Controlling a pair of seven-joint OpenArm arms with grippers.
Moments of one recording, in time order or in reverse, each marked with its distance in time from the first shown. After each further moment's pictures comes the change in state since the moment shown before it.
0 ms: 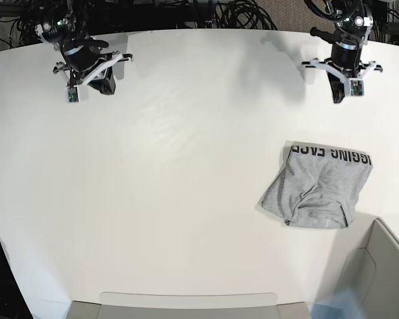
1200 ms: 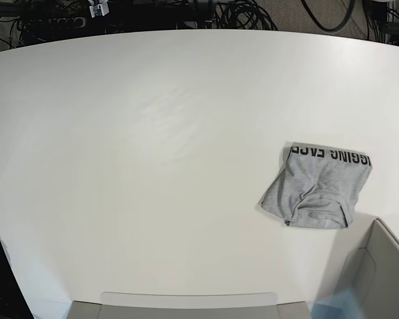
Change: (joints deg) left arm 3.0 9.7 0.6 -60.1 0.4 0.1 -30.4; right arm -2.4 -2.8 -5.3 -55.0 -11.9 13.6 29.8
